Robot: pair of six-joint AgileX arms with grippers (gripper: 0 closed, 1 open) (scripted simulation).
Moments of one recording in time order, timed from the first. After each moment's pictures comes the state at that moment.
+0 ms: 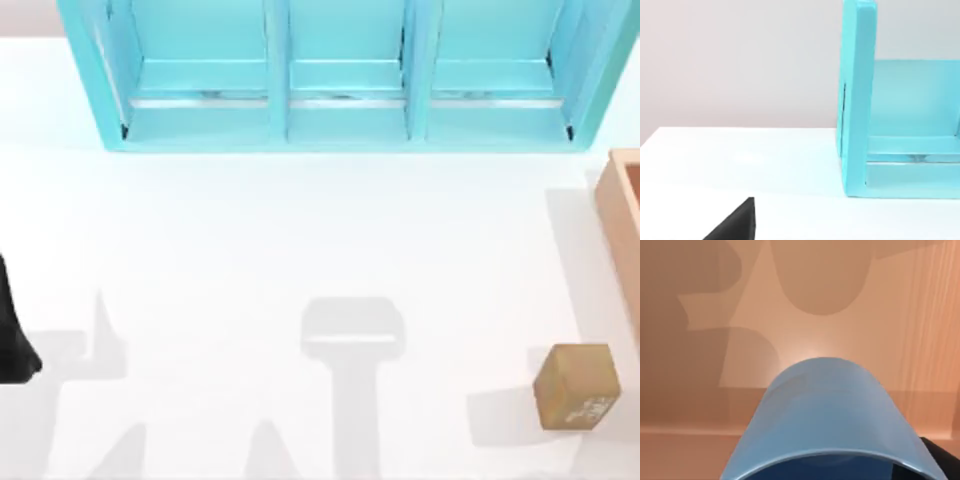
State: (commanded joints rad) left arm 0.00 0.00 0.00 0.00 0.00 0.00; right arm -0.56 1.52 1.09 -1.15 -0.03 -0.56
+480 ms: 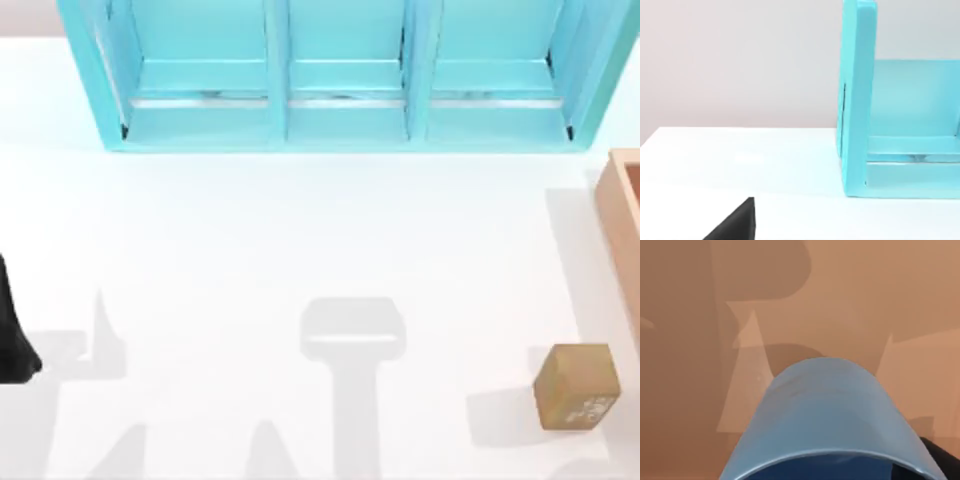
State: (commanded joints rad) left arm 0.00 0.00 0.00 0.00 0.00 0.00; right arm -0.54 1.55 0.90 -0.93 -0.04 -0.53
